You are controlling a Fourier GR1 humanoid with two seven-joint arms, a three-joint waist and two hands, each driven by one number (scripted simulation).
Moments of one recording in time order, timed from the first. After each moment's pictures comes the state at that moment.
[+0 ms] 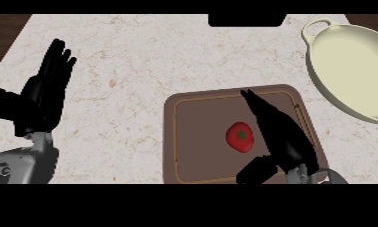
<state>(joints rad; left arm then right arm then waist) -0.19 0.26 0.03 -1.65 0.13 0.21 0.22 -0.22 -0.31 0.51 -1.90 0.47 0.21 0.96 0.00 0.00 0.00</state>
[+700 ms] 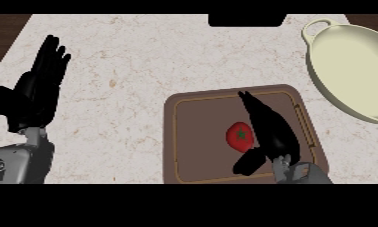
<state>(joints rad) -0.22 0.25 0.09 -1.63 0.11 0.16 0.24 -0.18 -0.20 0.46 -1.72 0.62 0.23 0.82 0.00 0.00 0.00</state>
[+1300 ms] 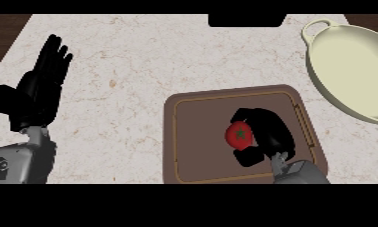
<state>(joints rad) -0.22 0.22 0.11 -1.63 0.09 0.14 0.25 -0.17 -0.20 0.44 -1.59 0.72 0.23 0.61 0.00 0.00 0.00</state>
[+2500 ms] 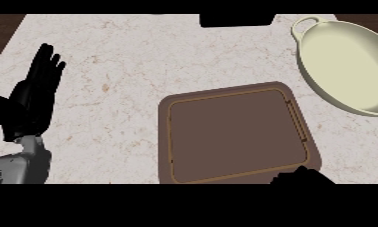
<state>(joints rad) -0.16 0.21 0.14 -1.65 0.07 0.13 0.23 0.25 -0.63 0.49 -2.09 0.69 0.23 -0.05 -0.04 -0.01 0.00</state>
